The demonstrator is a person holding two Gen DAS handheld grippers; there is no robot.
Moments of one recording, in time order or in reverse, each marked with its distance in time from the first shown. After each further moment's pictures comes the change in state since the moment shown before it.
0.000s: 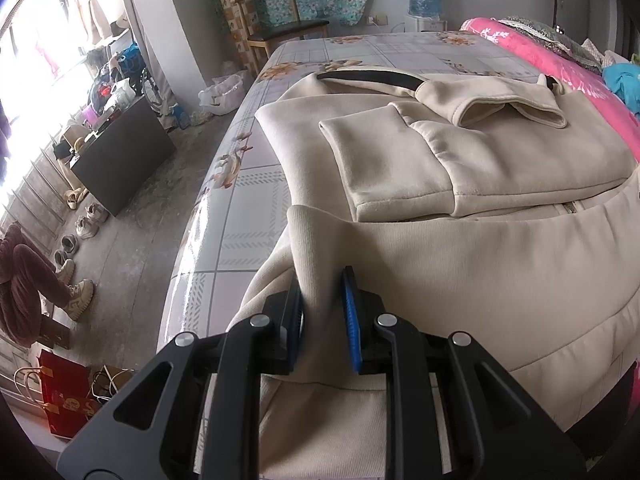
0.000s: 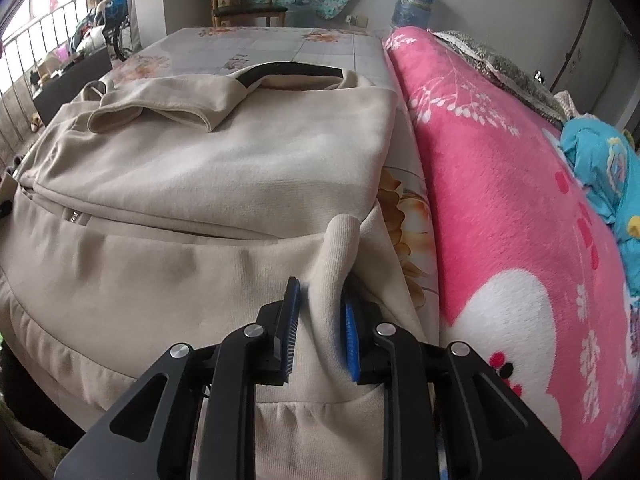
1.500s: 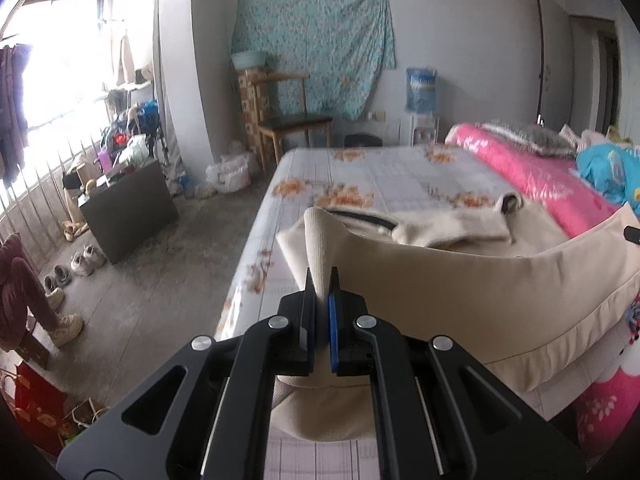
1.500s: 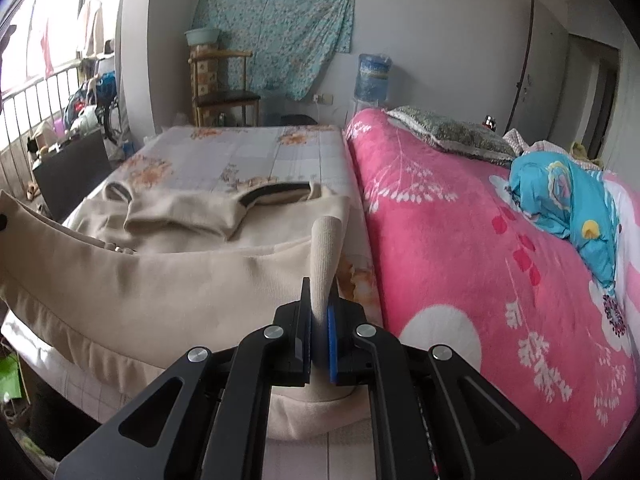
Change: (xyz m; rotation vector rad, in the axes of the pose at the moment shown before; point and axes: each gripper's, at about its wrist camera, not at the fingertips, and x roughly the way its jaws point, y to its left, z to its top) left arm -0.120 0.014 0.028 -0.104 -0.355 -0.051; right arm -0.116 -0.015 0.007 0.139 -0.319 -0.037
